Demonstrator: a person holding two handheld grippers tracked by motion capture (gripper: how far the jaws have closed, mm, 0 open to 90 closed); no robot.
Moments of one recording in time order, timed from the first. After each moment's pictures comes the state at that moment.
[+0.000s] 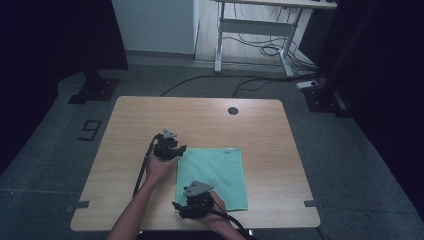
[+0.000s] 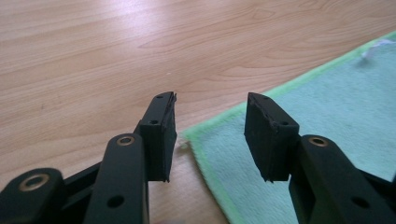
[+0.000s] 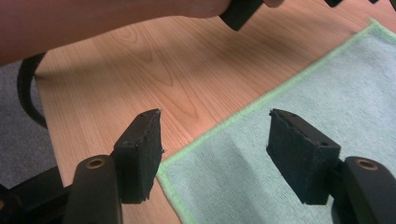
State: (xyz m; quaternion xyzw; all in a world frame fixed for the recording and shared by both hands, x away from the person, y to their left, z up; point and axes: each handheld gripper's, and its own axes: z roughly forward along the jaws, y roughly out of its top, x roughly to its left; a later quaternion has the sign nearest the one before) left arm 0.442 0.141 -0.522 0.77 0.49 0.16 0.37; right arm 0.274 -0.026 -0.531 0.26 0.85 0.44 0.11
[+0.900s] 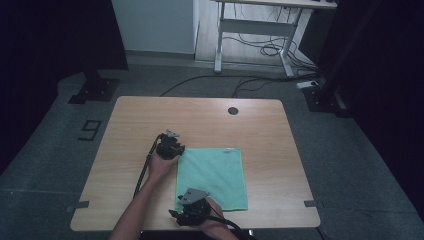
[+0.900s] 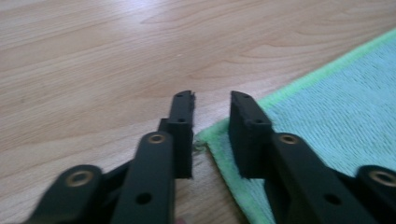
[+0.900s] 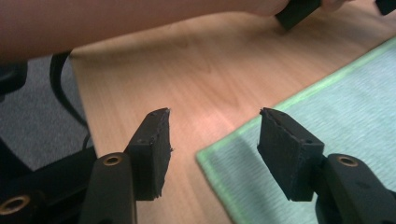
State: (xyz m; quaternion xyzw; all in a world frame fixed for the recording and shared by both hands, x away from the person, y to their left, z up) left arm 0.455 0.134 -0.540 0.80 0.48 0.16 0.34; right arm 0.257 -0.019 -0.541 0.23 0.86 0.44 0.09
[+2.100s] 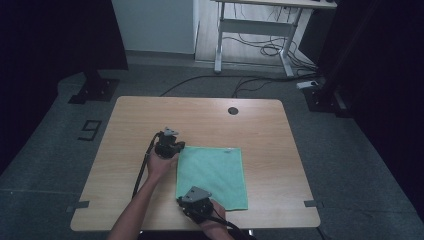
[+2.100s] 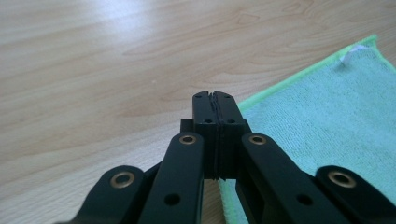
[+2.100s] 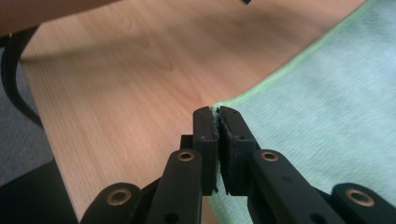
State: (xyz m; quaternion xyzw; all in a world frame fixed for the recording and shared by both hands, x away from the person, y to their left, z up) left arm 0.442 0.136 -0.506 0.78 0.47 0.15 0.38; right arm 0.260 -0.025 -0.536 0.28 0.84 0.43 0.14
